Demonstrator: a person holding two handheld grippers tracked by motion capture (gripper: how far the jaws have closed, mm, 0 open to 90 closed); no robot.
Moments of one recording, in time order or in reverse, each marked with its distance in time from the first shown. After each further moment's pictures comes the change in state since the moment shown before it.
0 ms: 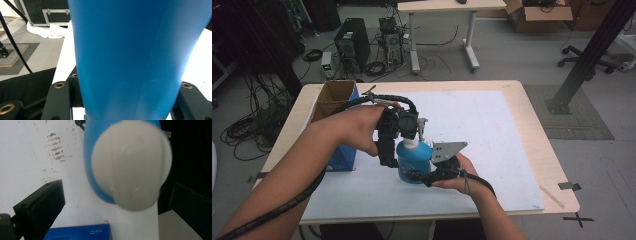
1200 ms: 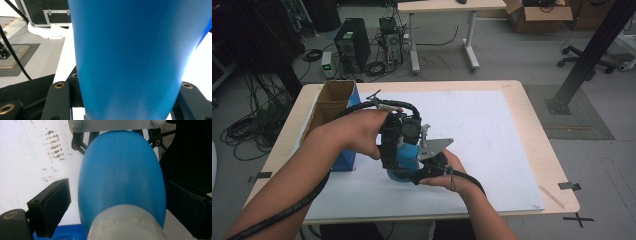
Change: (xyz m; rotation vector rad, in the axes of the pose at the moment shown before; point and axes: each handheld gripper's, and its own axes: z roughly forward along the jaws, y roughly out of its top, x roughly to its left) left arm -0.005 0.006 0.008 0.049 0.027 0.034; right arm 0.001 0.019 0.025 -0.002 0.005 -0.003
